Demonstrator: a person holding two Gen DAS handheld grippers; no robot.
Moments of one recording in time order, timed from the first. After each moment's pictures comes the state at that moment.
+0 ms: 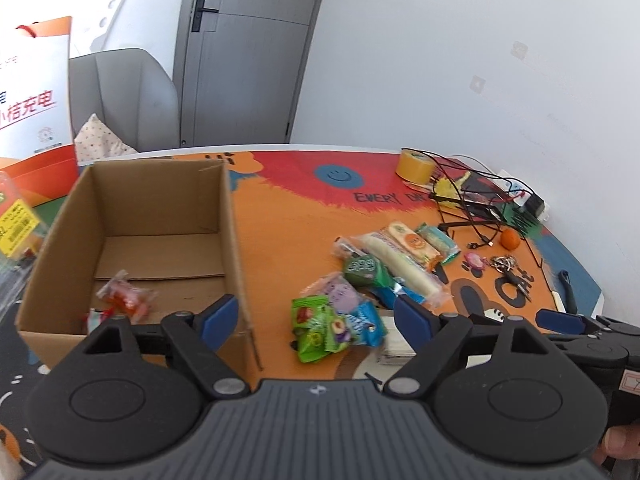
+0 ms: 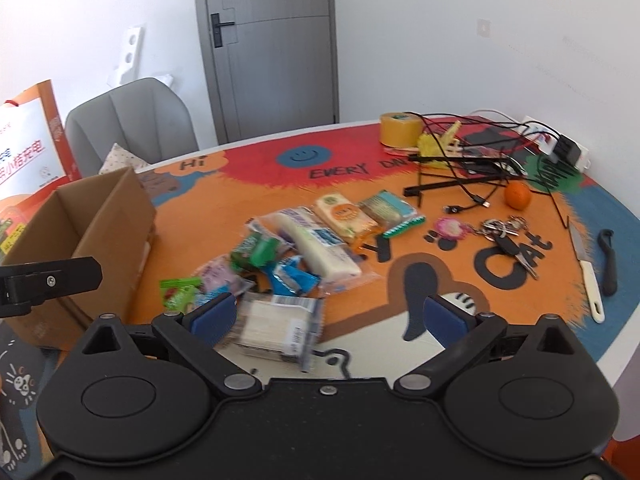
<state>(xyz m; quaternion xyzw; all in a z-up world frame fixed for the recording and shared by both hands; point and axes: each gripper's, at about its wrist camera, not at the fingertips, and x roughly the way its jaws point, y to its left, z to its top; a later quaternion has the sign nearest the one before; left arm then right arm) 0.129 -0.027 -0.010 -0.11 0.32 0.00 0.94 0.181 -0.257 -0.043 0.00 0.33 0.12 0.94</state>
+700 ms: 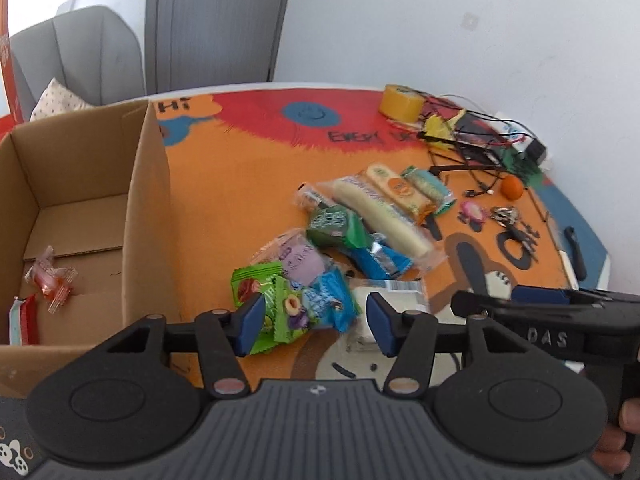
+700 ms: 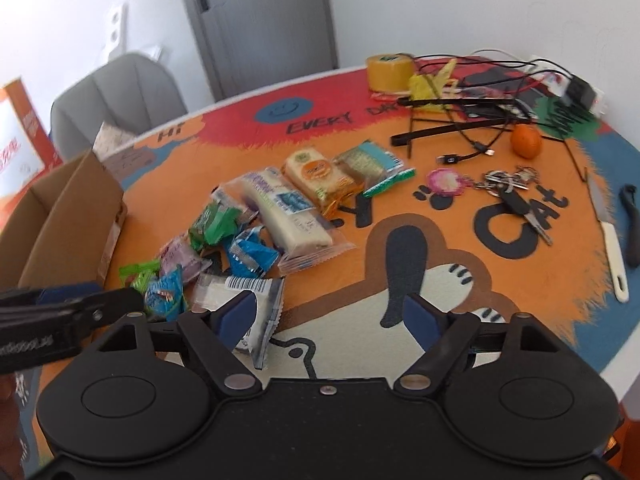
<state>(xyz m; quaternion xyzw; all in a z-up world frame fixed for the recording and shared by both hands) 0.188 -0.058 -0.049 -0.10 0.41 -0.02 0.91 0.232 -0.278 -0.068 0.01 0.42 0.15 0.90</state>
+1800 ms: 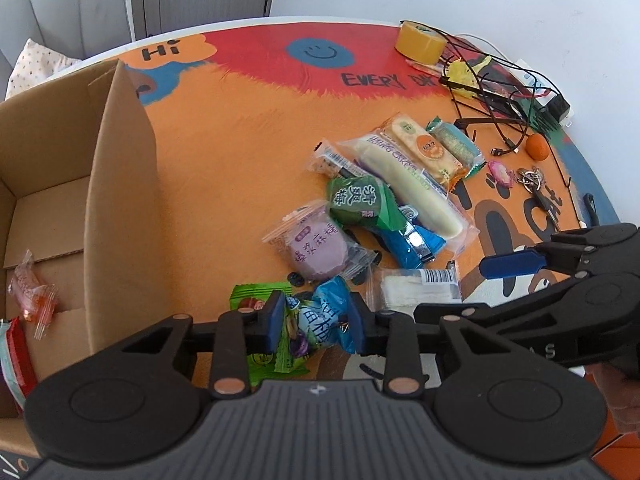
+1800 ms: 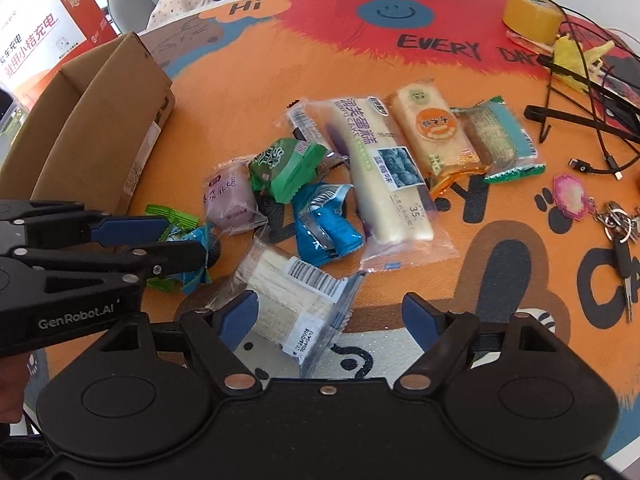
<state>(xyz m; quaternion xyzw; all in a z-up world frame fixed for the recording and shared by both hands) 0.238 -0.043 -0.061 -0.09 0.51 -0.04 0.85 0.299 -0.218 -0.071 -0.09 0.56 0.26 0.78</state>
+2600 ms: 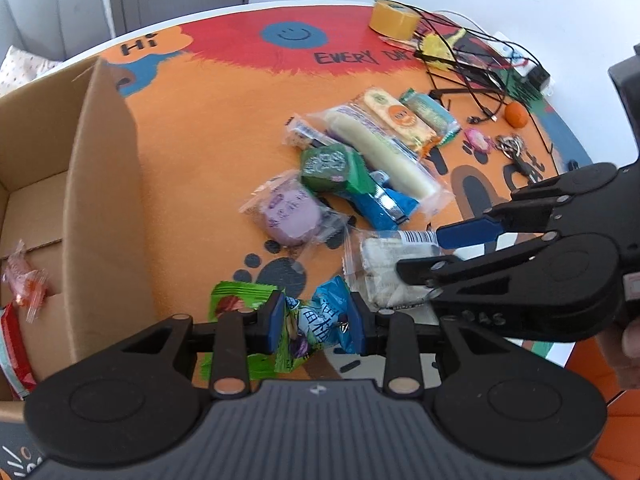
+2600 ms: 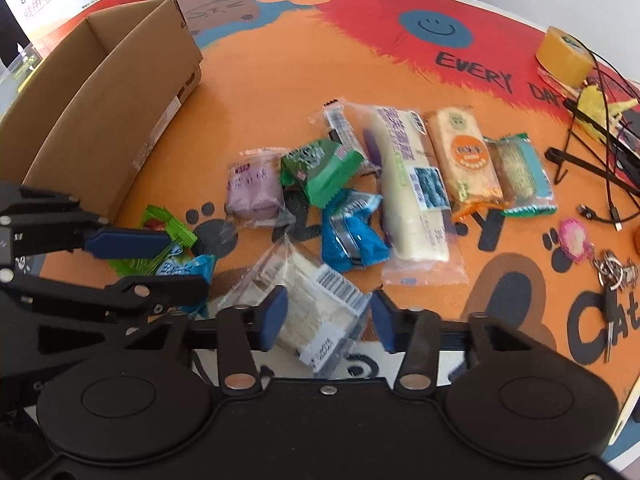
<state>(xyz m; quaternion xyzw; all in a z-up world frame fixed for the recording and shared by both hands) 0.223 -0.060 -0.060 -0.06 0.53 -0.07 0.84 0.289 -0.199 -0.066 -0.17 0.54 0.28 0.77</state>
